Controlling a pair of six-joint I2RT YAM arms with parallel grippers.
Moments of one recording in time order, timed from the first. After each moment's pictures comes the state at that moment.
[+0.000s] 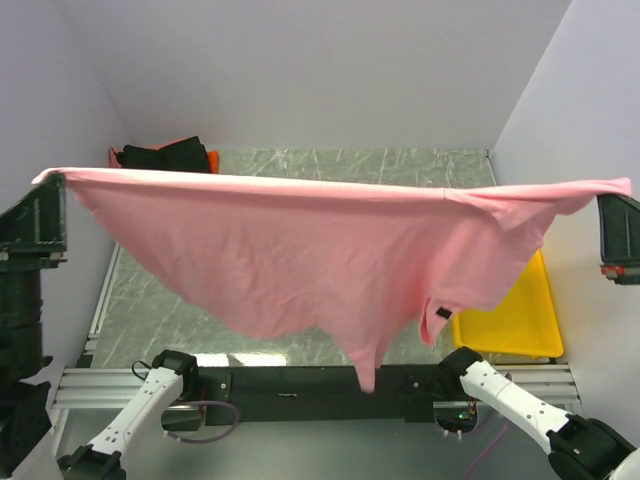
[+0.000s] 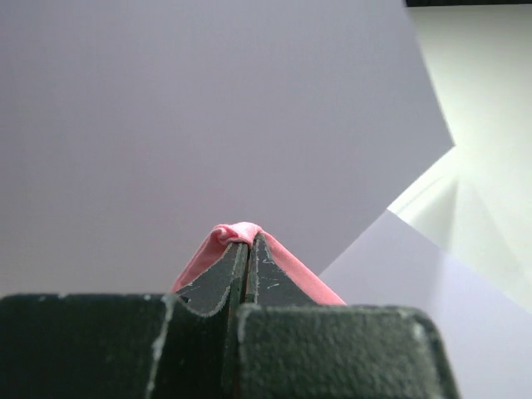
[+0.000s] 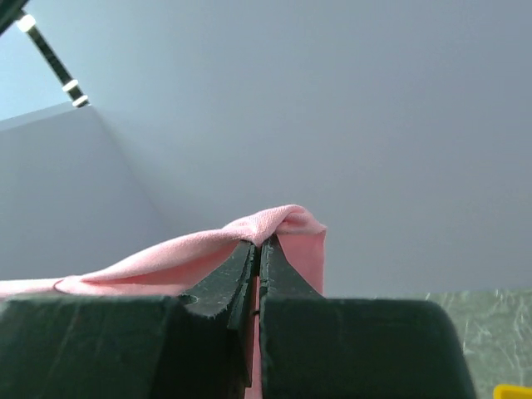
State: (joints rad) left arm -0.23 0.64 1.72 -0.54 -0.25 -0.83; right arm 0.56 0.73 1.96 -0.73 0.36 0.29
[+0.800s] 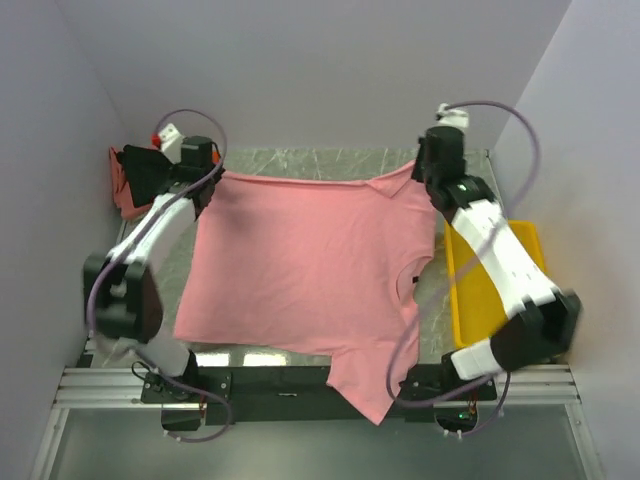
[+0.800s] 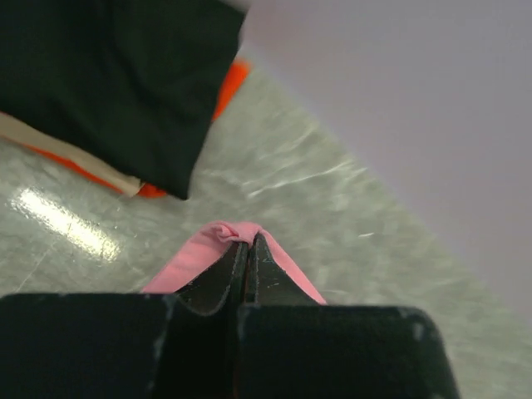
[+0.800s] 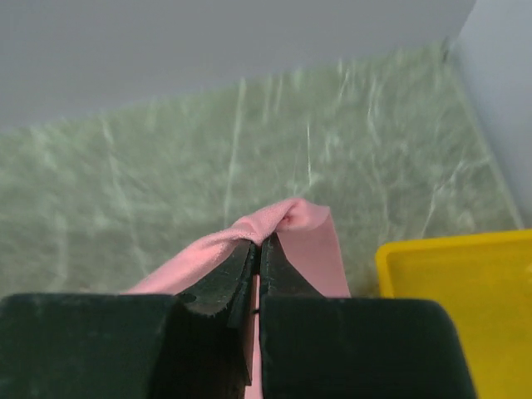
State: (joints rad) left arm -0.17 1.46 1.28 -0.21 -0.46 -0.78; right arm 0.30 1.32 1.41 -0.42 0.43 0.25
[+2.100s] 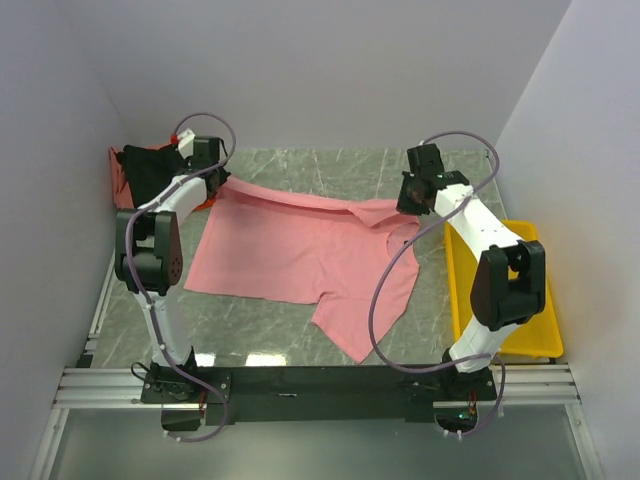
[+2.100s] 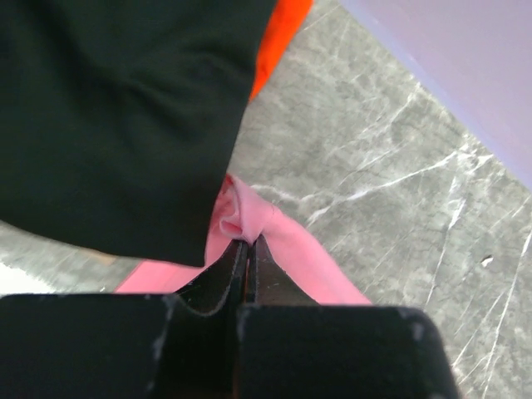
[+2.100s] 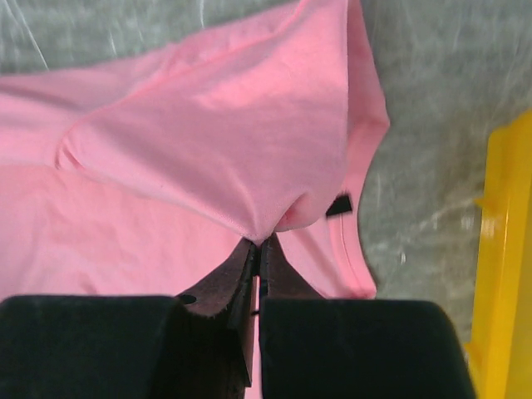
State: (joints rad) left arm -0.09 2.00 1.51 -0.16 -0.34 -0.69; right arm 0.21 1.71 1.42 -0.64 0.12 0.41
